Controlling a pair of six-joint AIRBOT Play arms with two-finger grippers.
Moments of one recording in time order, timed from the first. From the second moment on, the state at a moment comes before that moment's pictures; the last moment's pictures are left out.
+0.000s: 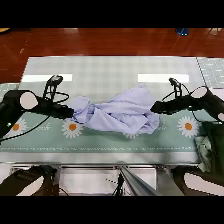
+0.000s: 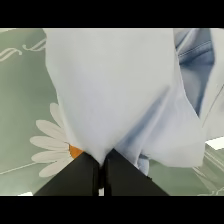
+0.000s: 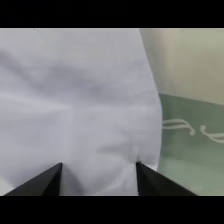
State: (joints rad) left arm -0.24 -1.02 0.80 1.37 -1.08 -1.50; right arm -0.06 -1.35 0.80 -0.95 0.95 1.14
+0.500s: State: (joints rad) left arm -0.24 -1.02 0.82 1.37 -1.10 -1.50; right arm -0.18 -1.32 0.80 -0.99 0.99 1.12
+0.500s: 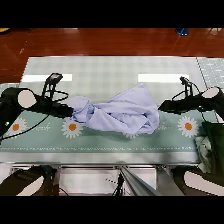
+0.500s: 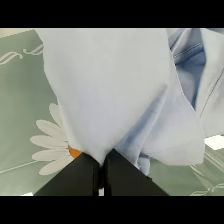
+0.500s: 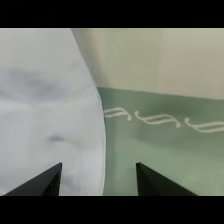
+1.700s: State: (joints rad) left arm -0.24 -0.93 1.68 1.47 -1.13 -1.50; right arm -0.29 -0.86 1.30 -0.96 1.06 1.16
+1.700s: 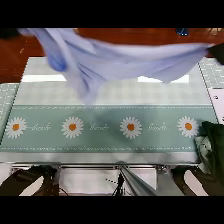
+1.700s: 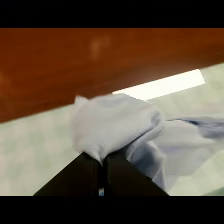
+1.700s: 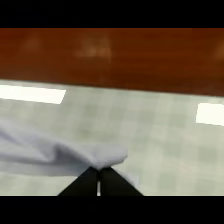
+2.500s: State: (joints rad) left arm -0.24 -0.70 1.80 1.43 -1.67 -1.59; right arm -0.29 -0.66 1.57 -1.27 1.59 1.37
